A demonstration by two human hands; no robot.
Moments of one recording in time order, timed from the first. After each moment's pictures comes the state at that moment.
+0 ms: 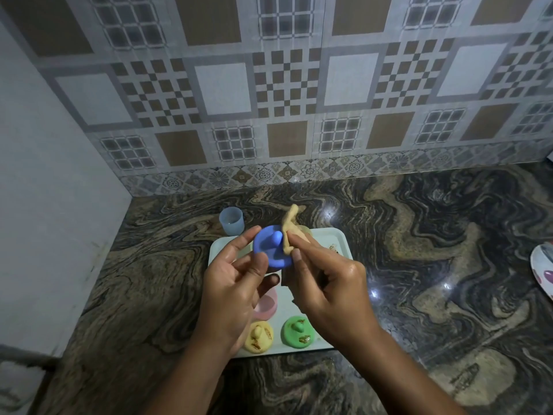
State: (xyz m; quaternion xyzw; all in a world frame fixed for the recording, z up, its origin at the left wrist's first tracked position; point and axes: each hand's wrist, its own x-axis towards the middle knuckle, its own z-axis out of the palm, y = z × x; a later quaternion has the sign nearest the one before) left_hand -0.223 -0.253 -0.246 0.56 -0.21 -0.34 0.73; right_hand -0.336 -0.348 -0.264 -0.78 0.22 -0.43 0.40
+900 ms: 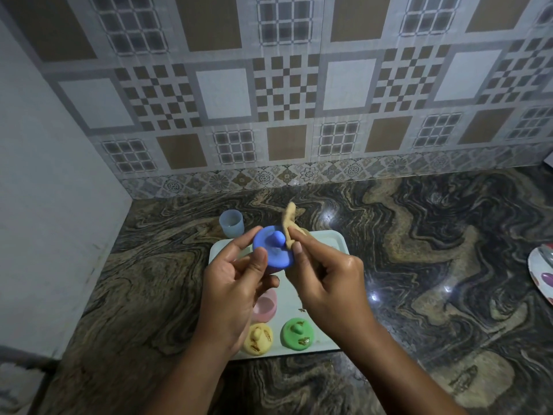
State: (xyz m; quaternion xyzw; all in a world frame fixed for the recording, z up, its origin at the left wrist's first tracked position) left_hand -0.225 -0.255 -0.241 0.56 -0.21 -0.32 0.74; right_hand -0.330 -0.348 -0.256 -0.75 0.25 -0.44 0.43
